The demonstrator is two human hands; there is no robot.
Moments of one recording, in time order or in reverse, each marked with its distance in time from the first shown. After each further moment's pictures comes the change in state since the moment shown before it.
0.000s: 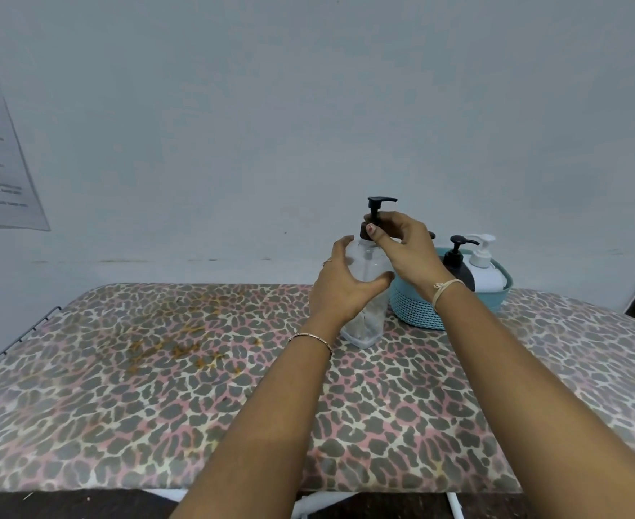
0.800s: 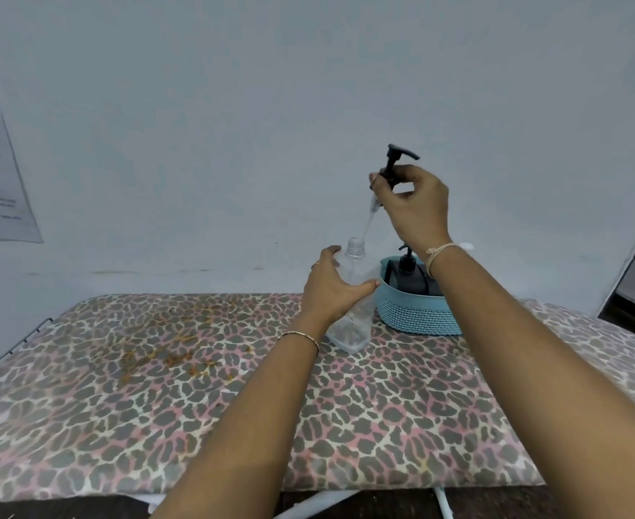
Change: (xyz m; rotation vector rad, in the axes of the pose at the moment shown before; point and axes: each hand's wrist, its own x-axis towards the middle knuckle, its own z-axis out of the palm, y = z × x) left_hand 0.005 0.007 -0.005 -0.009 -0.014 0.024; right_hand 0.021 -0.066 -0.024 -0.165 0.356 -0.178
